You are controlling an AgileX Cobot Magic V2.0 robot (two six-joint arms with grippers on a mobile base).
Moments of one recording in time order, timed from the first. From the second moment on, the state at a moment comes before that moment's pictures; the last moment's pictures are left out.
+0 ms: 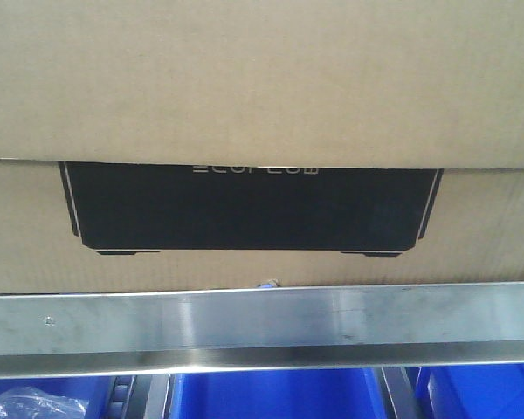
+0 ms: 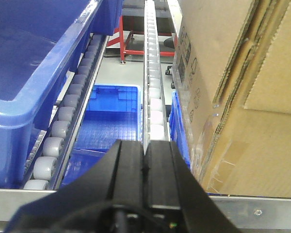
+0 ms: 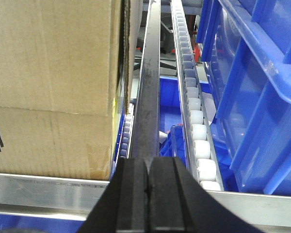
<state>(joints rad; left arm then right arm) -0.05 -0.01 0.04 -0.03 0.11 0.00 0.03 -0.01 0.04 0.06 0.16 -0.08</state>
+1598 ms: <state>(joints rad) -0.05 0.41 -0.71 0.02 0.35 0.00 0.03 -0.01 0.04 0.06 0.14 -0.08</state>
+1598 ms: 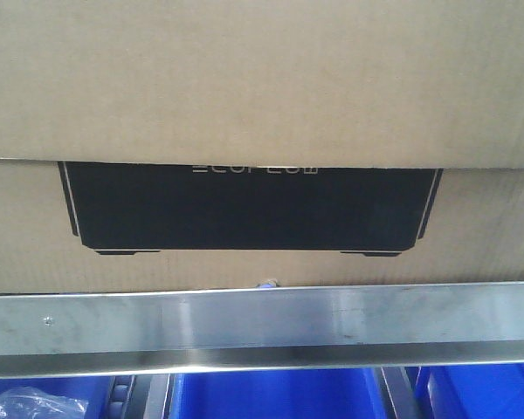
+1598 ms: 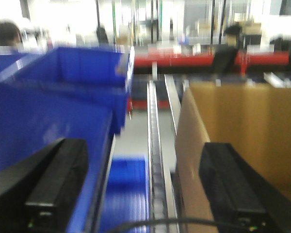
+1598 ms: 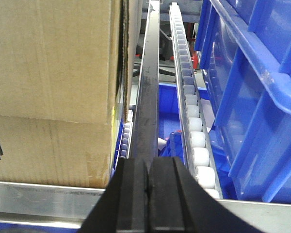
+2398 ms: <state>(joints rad) -0.26 1.13 -1.28 -0.07 0.81 -0.02 0.03 -0.01 0.04 0.06 0.13 -0.08</state>
